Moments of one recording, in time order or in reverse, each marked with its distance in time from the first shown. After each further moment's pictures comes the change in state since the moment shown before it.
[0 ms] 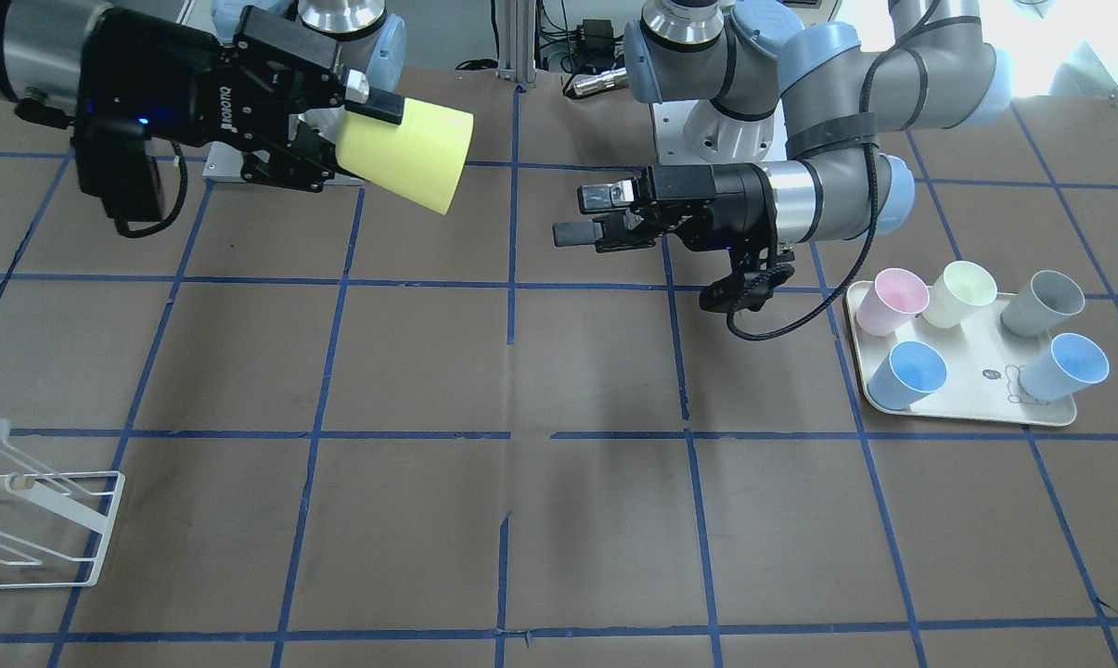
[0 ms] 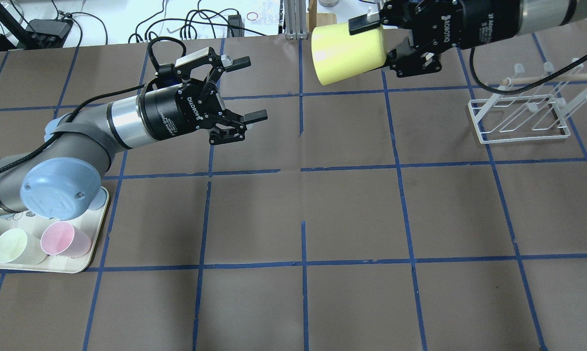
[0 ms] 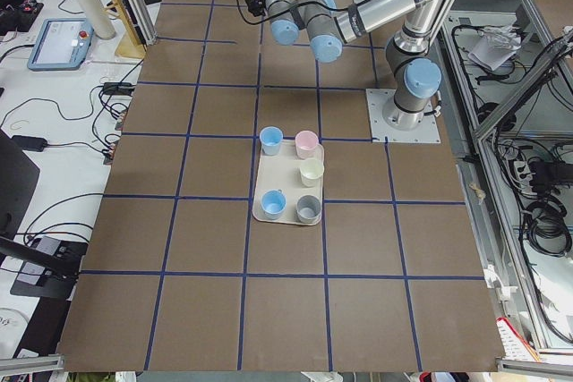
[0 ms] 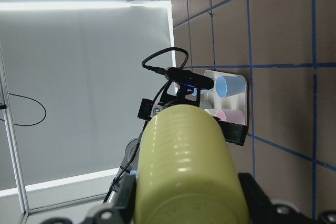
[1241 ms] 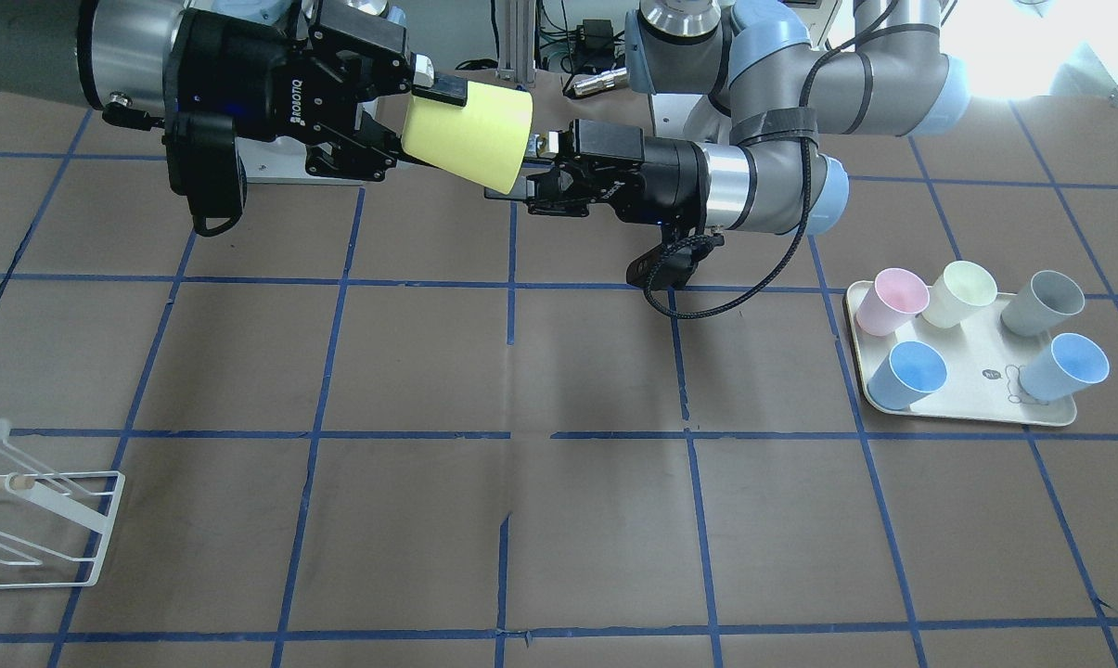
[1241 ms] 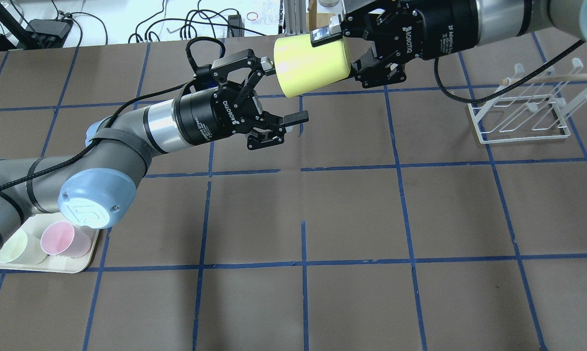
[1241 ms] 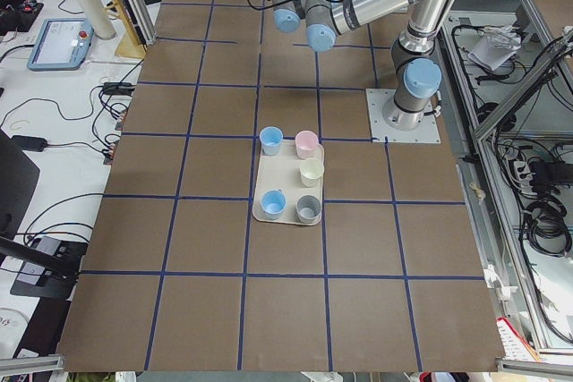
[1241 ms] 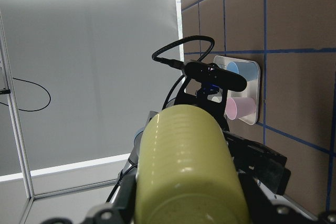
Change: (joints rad) left arm -0.102 -0.006 -0.001 0.050 -0.077 -0.039; right arm 0.055 0.008 0.010 -0.014 0.019 0.005
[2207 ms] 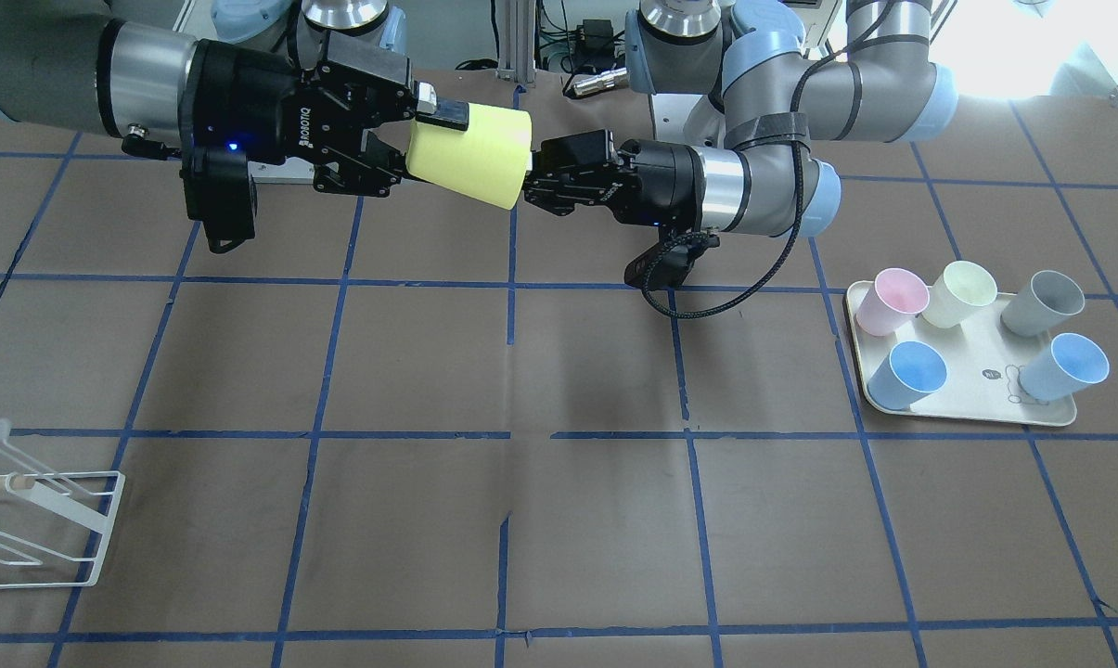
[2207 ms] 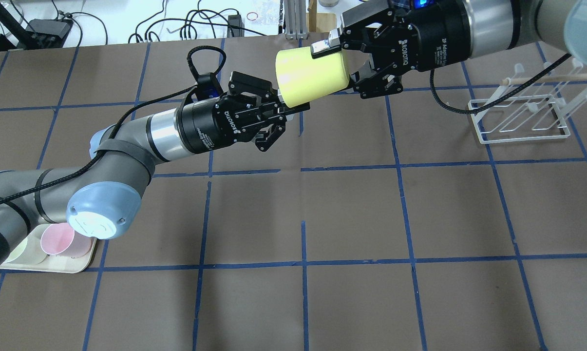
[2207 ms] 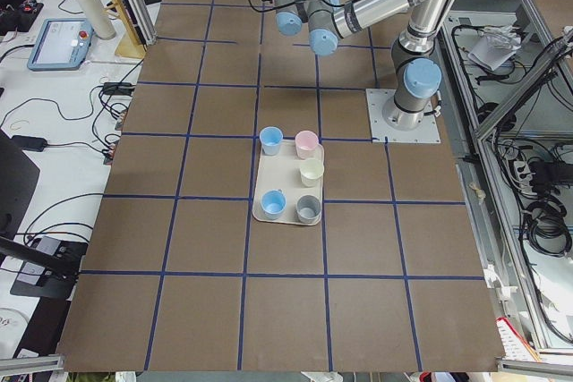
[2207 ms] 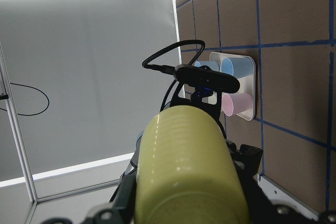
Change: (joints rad) left arm 0.002 -0.002 -0.052 0.089 -0.003 0.001; right arm 0.000 0.011 0.036 -0.016 0.001 0.035
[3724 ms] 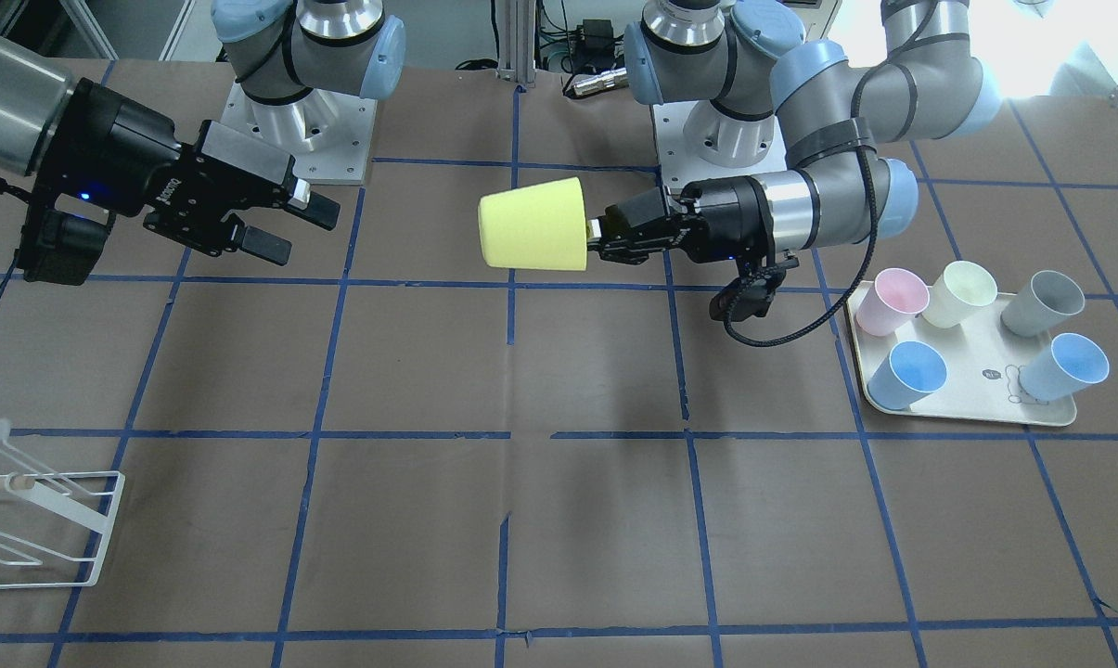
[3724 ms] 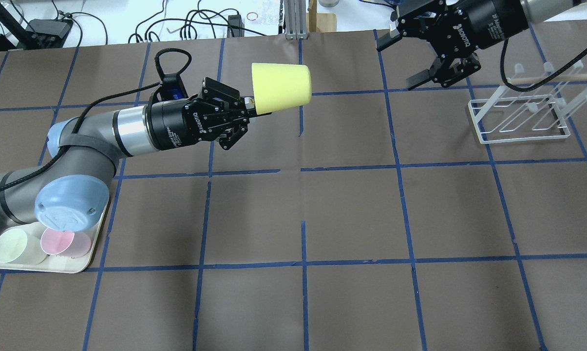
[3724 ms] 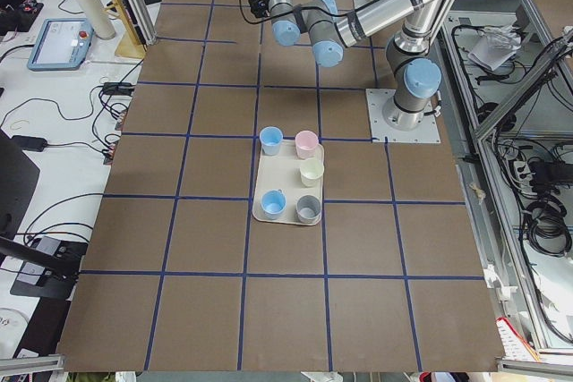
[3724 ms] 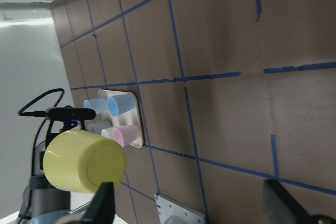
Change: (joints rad) left arm 0.170 0.002 0.000 0.058 0.303 -0.009; right arm -0.103 0.045 -0.085 -0.242 -0.456 0.284
